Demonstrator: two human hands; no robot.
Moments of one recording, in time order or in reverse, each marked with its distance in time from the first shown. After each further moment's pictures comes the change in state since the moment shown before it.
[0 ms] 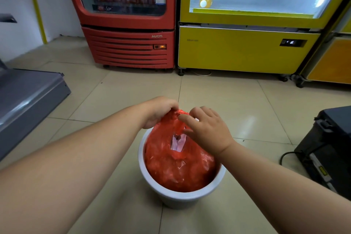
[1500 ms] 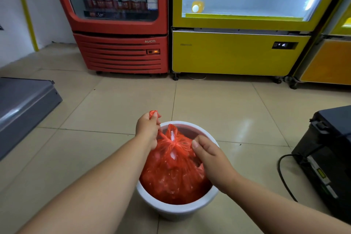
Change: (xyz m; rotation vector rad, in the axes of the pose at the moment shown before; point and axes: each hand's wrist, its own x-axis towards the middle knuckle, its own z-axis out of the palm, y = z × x) left_hand 0.072 -0.065 0.021 -0.600 0.582 0.123; right_hand -0.043 -0.021 -0.008 1.255 -0.260 0.880
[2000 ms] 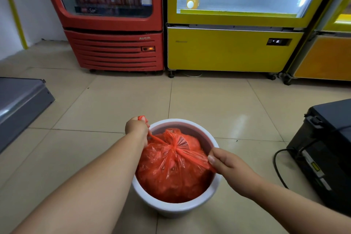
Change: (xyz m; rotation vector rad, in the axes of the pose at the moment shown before) left_hand 0.028 -0.013 -0.014 0.044 0.189 -0.136; right_hand -0.023 0.020 -0.043 -0.331 -0.110 0.055
